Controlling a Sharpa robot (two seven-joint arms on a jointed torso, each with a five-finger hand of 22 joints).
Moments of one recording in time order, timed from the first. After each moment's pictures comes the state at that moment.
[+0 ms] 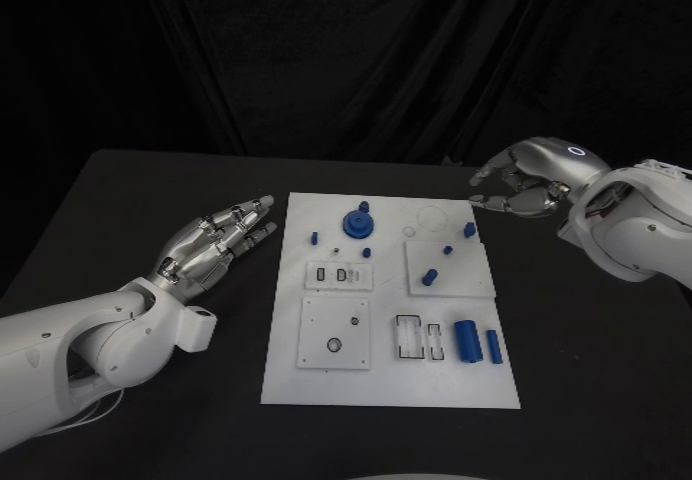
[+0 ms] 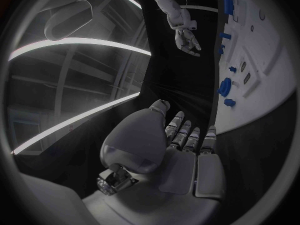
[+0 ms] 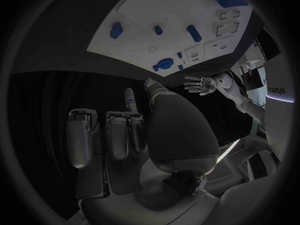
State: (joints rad) left arm 1.25 -1.05 -0.21 1.67 -0.09 -0.05 0.68; left_hand 1.41 0.24 -0.03 0.19 0.66 0.40 0.13 0.04 0.05 0.13 0.11 0.12 0.03 0.02 0.12 0.02 0.01 0.17 0.01 0.23 0.01 0.01; right arm 1.54 -1.18 -0.25 1.71 -1.52 -0.45 -0.14; right_hand 1.31 -0.14 0.16 0.29 0.27 0.95 0.08 0.10 0.24 1.47 0.00 1.57 1.31 1.47 -0.05 1.57 1.31 0.02 1.47 0.06 1.52 1.31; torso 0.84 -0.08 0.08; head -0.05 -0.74
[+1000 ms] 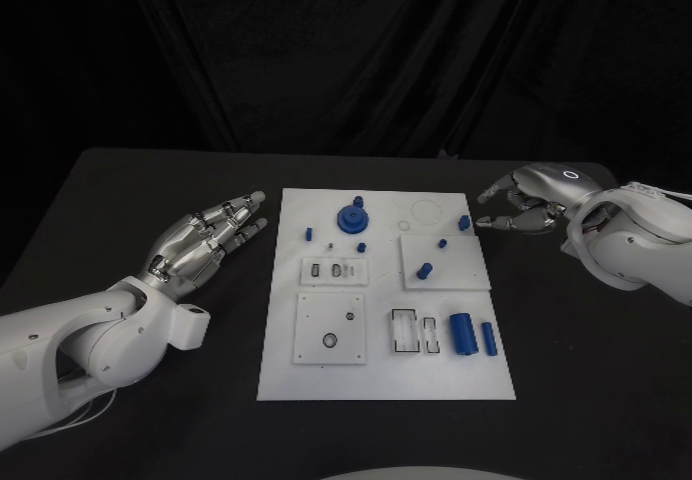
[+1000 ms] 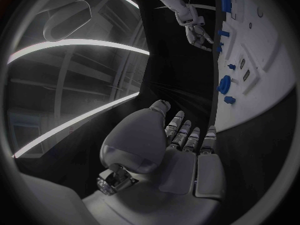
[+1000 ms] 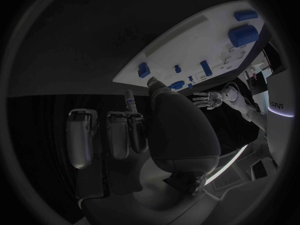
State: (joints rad) left arm 1.25 -1.05 -0.21 1.67 -0.09 -0.06 0.68; left_hand 1.40 0.23 -0.01 0.19 0.67 0.42 0.14 0.04 0.05 0.14 0.12 0.12 0.03 0.02 0.12 0.02 0.01 0.17 0.01 0.23 0.01 0.01; right arm 1.44 -1.16 -0.25 1.56 -1.54 -0.45 -0.09; right_hand 1.31 -0.17 0.14 0.29 0.14 0.91 0.07 0.07 0.20 1.47 -0.01 1.57 1.31 1.47 -0.07 1.57 1.31 0.02 1.47 0.05 1.52 1.31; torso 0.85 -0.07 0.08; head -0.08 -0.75
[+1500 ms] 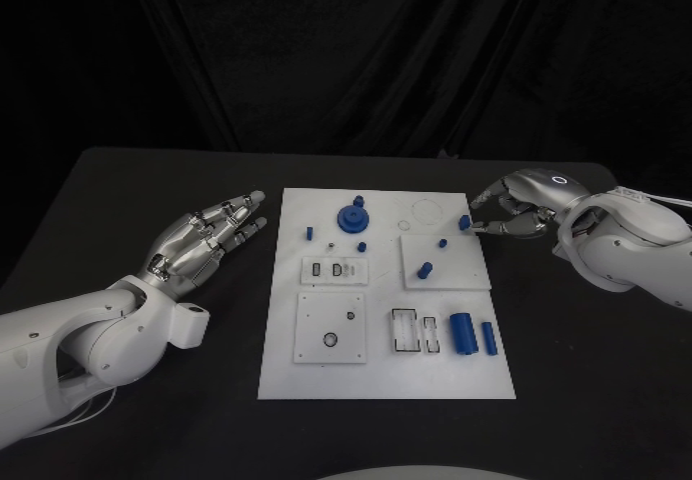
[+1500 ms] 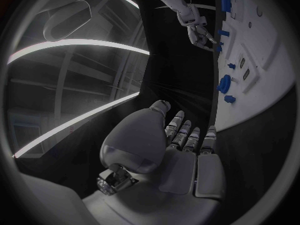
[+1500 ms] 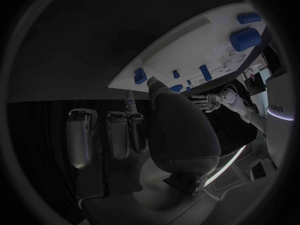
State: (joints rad) left arm 1.25 -1.04 -0.21 1.66 -0.09 -0.06 0.68; left_hand 1.40 0.23 0.00 0.19 0.67 0.42 0.15 0.04 0.05 0.14 0.12 0.12 0.03 0.02 0.12 0.02 0.01 0.17 0.01 0.23 0.01 0.01; right arm 1.41 -1.12 -0.25 1.53 -1.54 -0.45 -0.07; right_hand 1.32 -0.17 0.14 0.29 0.15 0.92 0.08 0.08 0.20 1.47 -0.01 1.57 1.31 1.47 -0.07 1.57 1.31 0.02 1.47 0.05 1.52 1.31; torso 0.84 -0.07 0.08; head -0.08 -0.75
